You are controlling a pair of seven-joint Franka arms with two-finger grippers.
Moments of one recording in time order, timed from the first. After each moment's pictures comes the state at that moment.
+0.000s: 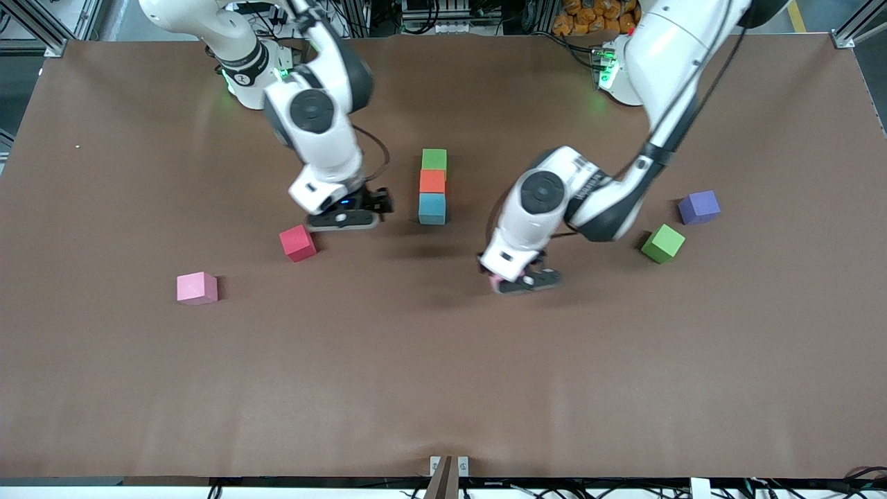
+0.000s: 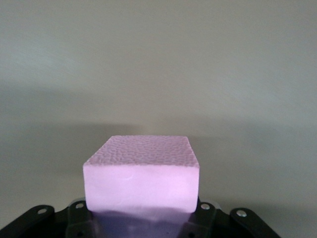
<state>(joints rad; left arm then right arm) -0.33 0.64 -0.39 -1.64 0.22 2.31 -0.95 0.69 0.17 -0.13 -2.07 -0.01 2.29 0.50</state>
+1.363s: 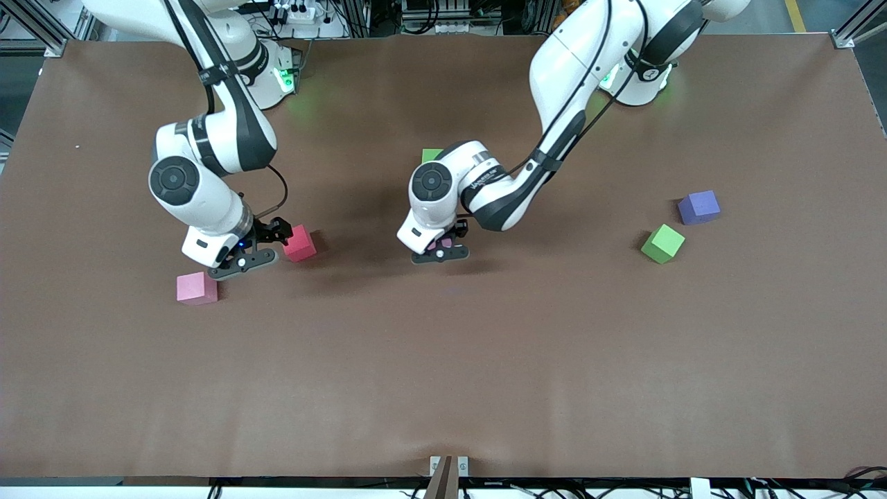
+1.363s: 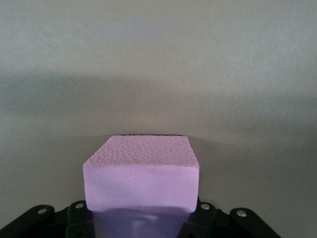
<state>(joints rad) -0.67 0.90 -0.26 -1.37 0.17 2.20 -1.04 0.31 0.23 -0.06 -2.12 -0.02 2.28 -0.07</state>
